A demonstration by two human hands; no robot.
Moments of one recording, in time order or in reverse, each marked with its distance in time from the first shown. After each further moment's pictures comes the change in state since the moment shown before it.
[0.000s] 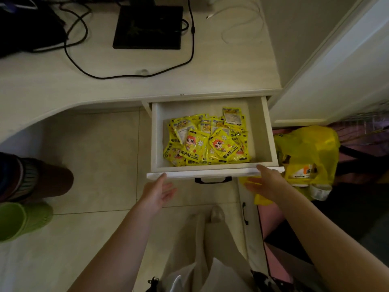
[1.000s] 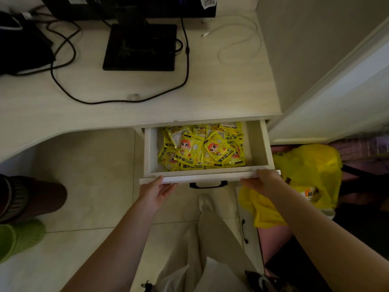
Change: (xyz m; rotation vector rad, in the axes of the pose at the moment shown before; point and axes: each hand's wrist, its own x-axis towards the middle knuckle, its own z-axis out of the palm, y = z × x) left_hand 0.041 0.074 0.051 -0.358 -0.029 -0.019; right_hand 0.045 -0.082 0.033 0.155 0.051 0.055
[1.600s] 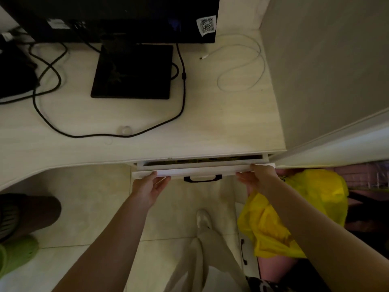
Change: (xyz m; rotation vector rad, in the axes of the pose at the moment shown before) left_hand 0.045 0.084 0.086 -0.056 -0.014 0.099; right_hand 0.057 -0.100 0.065 -0.084 -0.036 -0.059
